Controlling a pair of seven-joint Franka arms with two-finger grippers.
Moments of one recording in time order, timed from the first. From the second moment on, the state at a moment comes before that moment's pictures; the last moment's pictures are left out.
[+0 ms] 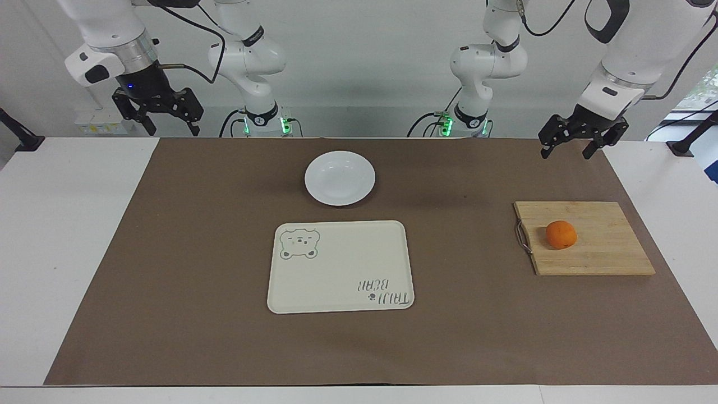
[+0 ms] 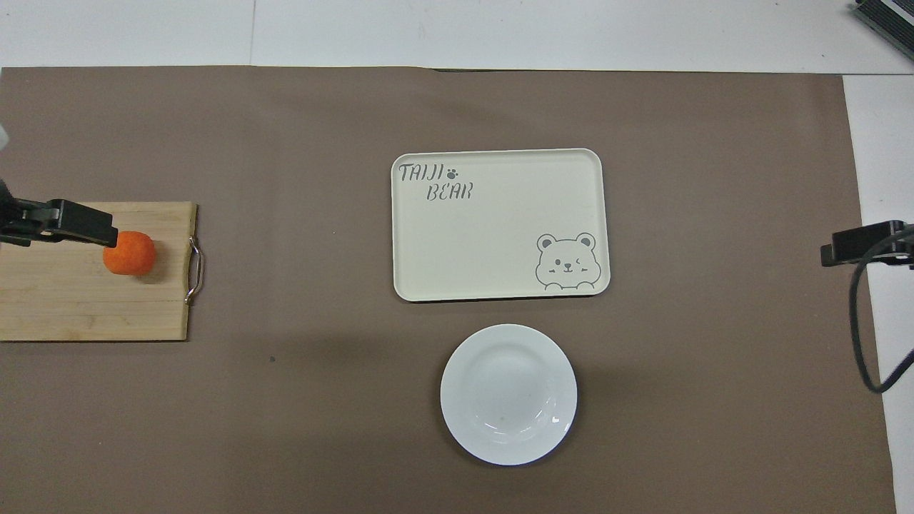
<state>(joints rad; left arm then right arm) -0.05 -0.01 -0.02 -1.57 -0.01 1.55 0.01 0.05 -0.07 -0.11 -1.57 0.01 1.50 0.01</state>
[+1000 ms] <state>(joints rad) -0.05 0.02 -0.02 -1.57 -0.01 1.55 0.02 0.05 -0.07 -0.11 -1.57 0.01 1.50 0.01</state>
